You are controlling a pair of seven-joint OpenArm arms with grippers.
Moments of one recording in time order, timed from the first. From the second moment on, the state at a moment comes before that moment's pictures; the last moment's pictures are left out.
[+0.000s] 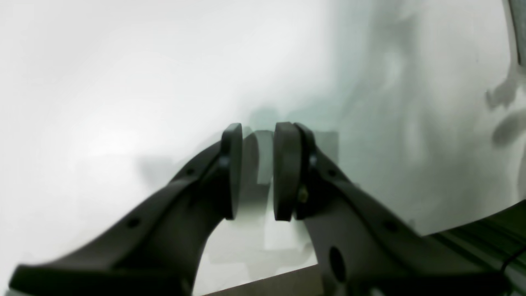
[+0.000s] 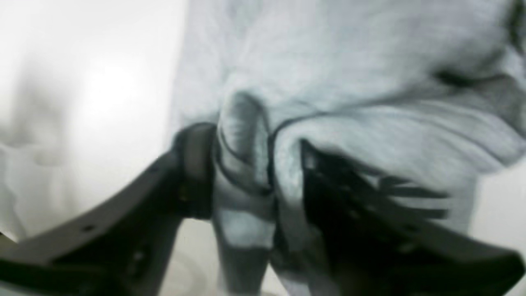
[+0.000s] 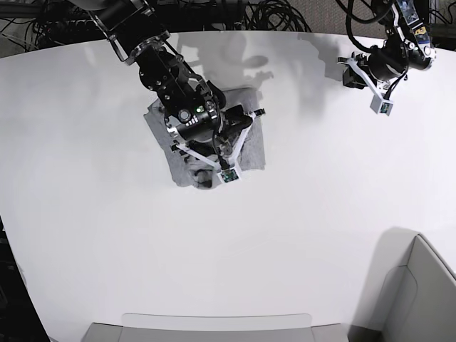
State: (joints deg) left arm 20.5 -8.9 -33.6 102.0 -34.1 -36.3 71.0; right arm 9.1 3.4 -35.4 102.9 8.7 -12.3 -77.4
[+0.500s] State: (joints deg) left arm 20.3 -8.7 -33.6 102.0 -34.1 -36.3 71.0; right arm 13.6 1.5 -41.6 106.0 9.3 -12.7 -73.5
